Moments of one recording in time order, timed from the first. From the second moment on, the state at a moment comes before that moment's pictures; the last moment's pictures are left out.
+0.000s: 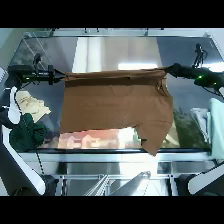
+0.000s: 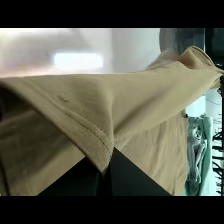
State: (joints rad) left arm 0.31 -2.29 2.06 -2.70 1.40 2.01; right arm -0.28 -1.91 1.54 -0.34 0.92 0.67
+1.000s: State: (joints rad) left arm 0.37 -2.25 2.04 -2.69 1.69 1.92; right arm -0.39 -1.81 1.48 -0.73 1.26 0.96
